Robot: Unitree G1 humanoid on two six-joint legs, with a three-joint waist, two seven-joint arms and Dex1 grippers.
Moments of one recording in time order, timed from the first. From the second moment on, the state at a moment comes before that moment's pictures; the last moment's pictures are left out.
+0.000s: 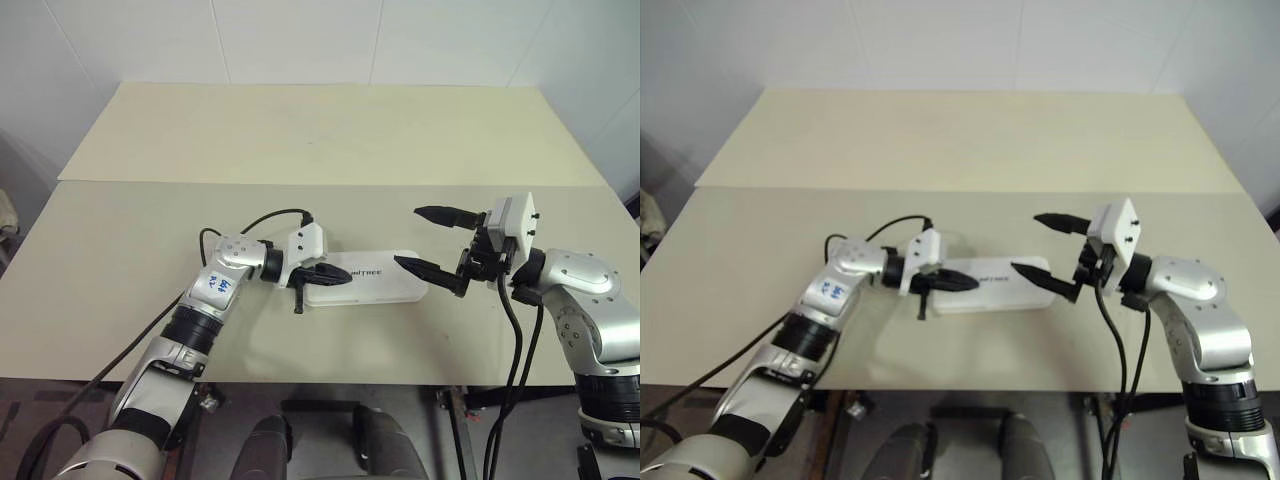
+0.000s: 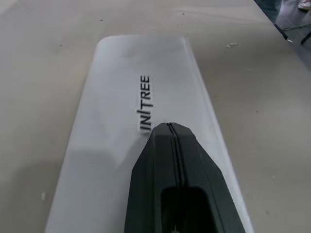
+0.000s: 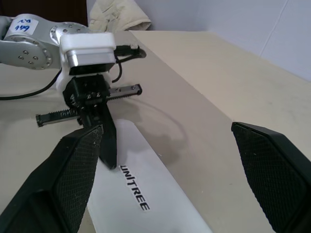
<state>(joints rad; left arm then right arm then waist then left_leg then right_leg) -0.74 0.35 -0.30 0.36 -0.11 0.13 -1.13 -0.35 -0.67 -0.13 -0.23 0.52 0.29 1.00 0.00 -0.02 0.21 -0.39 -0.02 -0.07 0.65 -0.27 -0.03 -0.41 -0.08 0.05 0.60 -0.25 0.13</state>
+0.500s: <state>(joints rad) -0.69 0.38 -0.18 0.20 -0.24 0.28 -1.12 -0.35 -0.67 -0.13 -0.22 0.53 0.28 1.01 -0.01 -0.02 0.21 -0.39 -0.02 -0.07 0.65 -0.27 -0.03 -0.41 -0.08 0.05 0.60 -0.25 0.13</state>
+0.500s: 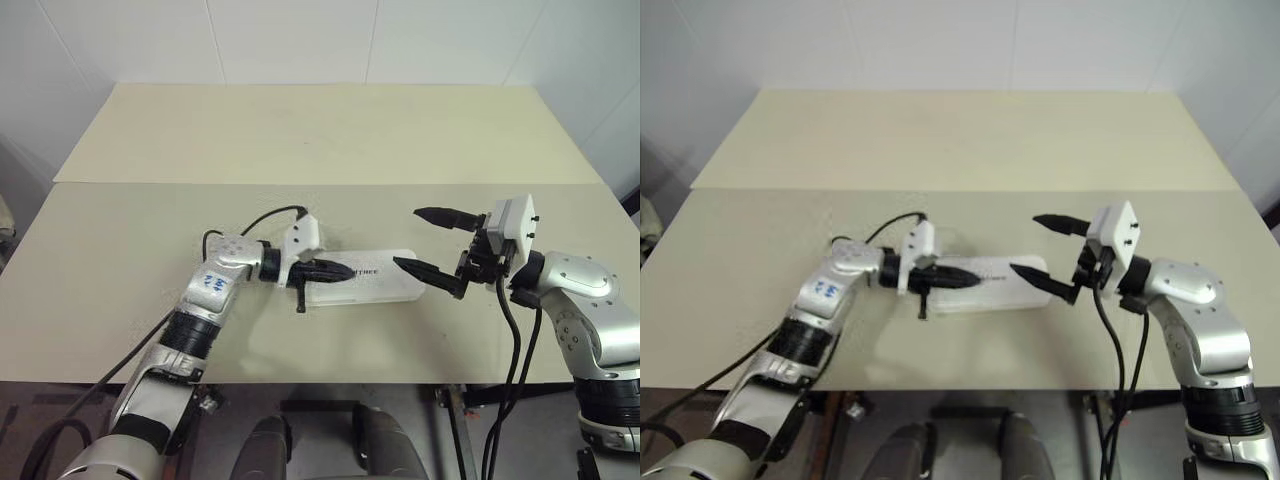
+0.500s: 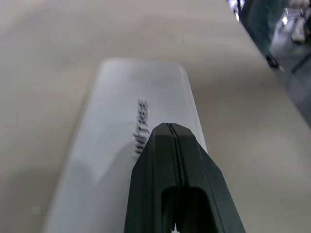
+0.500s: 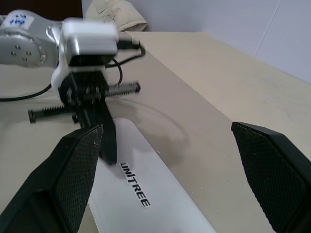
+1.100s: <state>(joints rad) -0.46 0.56 0.20 0.08 -0.41 0.17 -1.05 -0.42 -0.71 -0.13 -0.01 0.48 0.11 1.15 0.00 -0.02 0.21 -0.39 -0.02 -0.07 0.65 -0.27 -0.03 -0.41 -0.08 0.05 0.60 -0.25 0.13</state>
